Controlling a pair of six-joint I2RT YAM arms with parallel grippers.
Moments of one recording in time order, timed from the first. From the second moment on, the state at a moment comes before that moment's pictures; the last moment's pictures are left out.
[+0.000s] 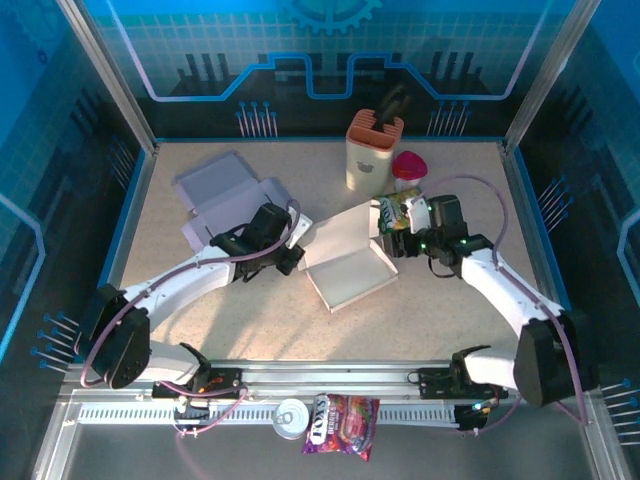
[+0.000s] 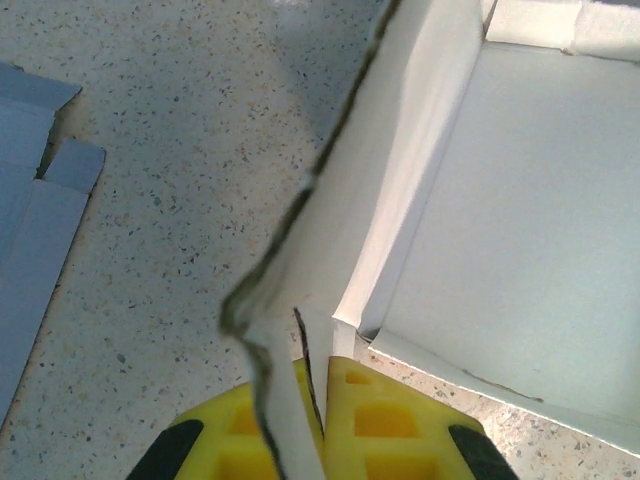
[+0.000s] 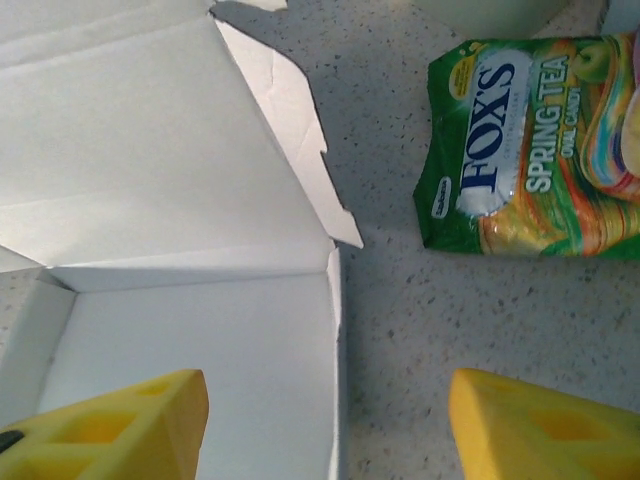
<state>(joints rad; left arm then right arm) -0.57 1.38 0.92 -0.44 0.04 0.05 0.24 1.29 0.81 -0.35 -0.29 0.01</state>
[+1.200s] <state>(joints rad) -0.56 1.47 1.01 -0.44 -0.08 -0.06 0.32 1.56 1.07 -0.36 -0.30 -0.15</state>
